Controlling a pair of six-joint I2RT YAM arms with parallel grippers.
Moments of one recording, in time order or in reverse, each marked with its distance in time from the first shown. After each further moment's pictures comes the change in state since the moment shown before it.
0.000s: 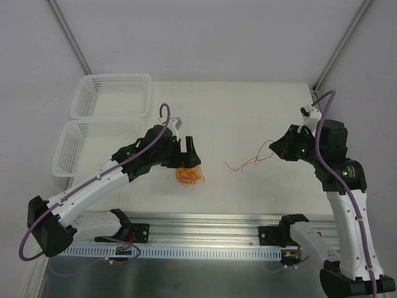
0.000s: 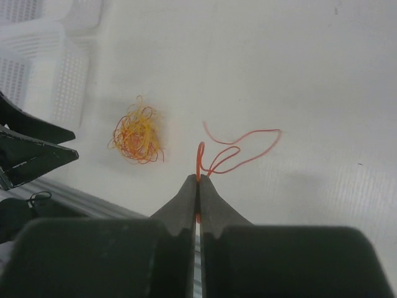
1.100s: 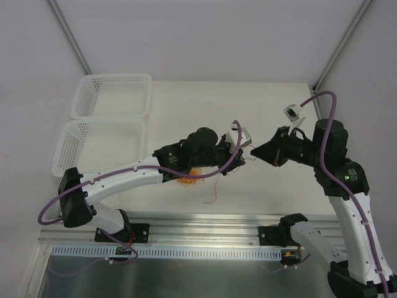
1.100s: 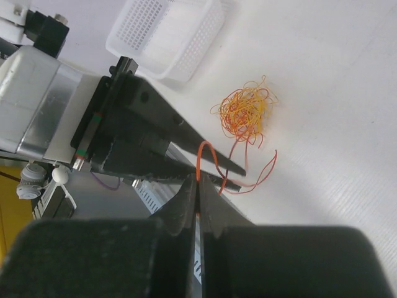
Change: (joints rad) left arm -0.393 0.311 0.342 0.367 0.098 0.661; right arm 0.144 -0.010 0.033 0.084 -0.395 0.012
